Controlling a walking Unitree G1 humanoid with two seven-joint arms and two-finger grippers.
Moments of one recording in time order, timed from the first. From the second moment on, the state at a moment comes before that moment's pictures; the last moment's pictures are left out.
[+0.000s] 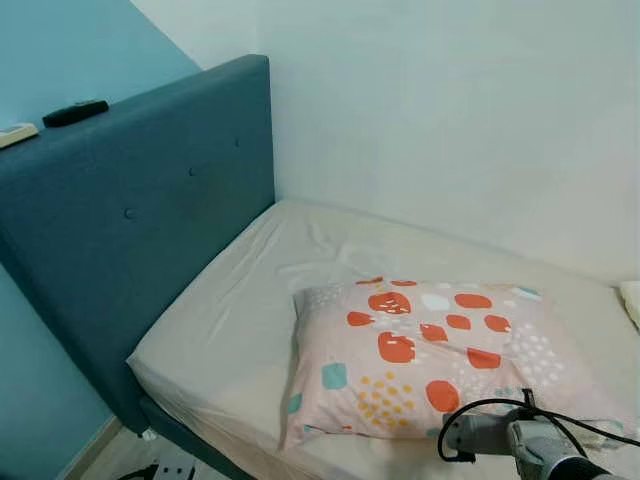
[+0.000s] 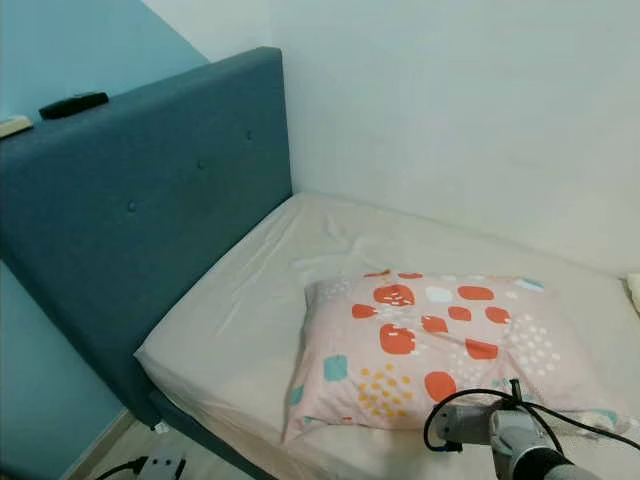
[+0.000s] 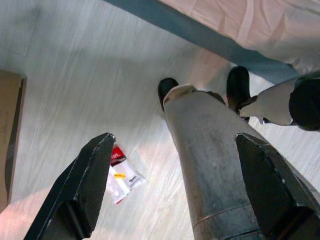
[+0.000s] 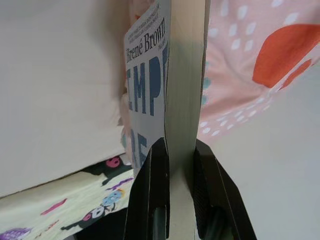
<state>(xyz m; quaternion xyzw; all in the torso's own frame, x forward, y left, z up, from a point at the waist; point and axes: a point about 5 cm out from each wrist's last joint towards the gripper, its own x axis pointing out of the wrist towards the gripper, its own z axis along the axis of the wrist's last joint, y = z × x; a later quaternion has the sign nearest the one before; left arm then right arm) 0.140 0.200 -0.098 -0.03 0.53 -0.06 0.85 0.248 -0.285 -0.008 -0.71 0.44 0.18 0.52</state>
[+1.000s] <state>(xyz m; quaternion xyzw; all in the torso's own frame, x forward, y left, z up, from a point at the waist) 0.141 0.202 -0.098 -0.04 0.52 -0.06 0.85 0.271 -0.248 -0.014 -0.42 0.40 0.09 0.81</state>
